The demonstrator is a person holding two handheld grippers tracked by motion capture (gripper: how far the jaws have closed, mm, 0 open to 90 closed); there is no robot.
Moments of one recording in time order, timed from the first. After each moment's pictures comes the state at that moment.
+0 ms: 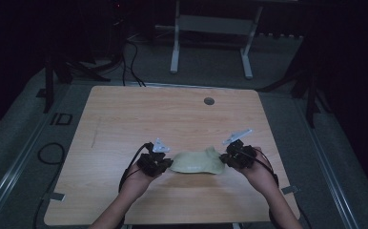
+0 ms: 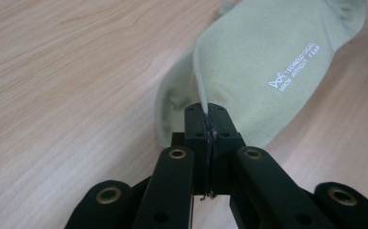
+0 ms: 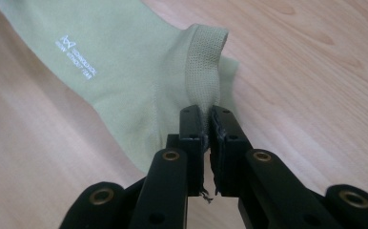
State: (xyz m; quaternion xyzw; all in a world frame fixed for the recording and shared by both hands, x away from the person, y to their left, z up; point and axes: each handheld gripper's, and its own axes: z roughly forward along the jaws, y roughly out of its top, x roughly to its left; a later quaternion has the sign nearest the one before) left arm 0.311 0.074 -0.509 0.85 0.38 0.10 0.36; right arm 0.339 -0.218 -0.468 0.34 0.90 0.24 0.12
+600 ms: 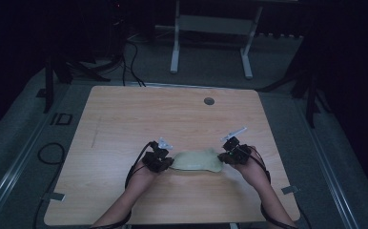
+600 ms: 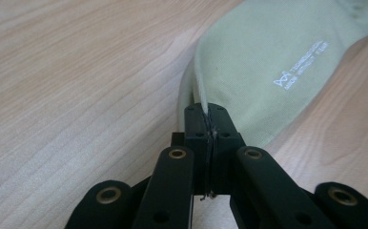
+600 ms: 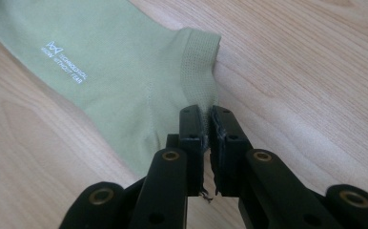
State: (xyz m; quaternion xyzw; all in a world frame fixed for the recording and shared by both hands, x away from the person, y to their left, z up) left arm 0.335 0.066 -0.543 0.85 0.40 0.09 0.32; right arm 0.371 -0.220 -0.509 0.38 0.89 0.22 0.09
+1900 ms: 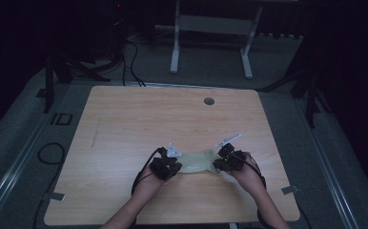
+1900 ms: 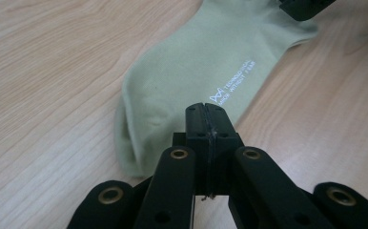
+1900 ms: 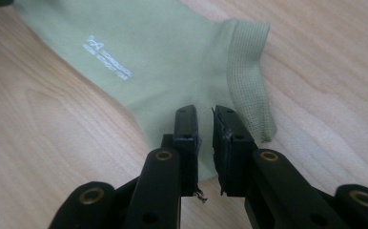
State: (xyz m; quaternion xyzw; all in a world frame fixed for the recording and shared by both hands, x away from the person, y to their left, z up) left arm 0.314 0.038 -0.537 0.86 0.37 0.10 0.33; right arm 0.357 -0.208 -0.525 0.37 0.90 0.23 0.07
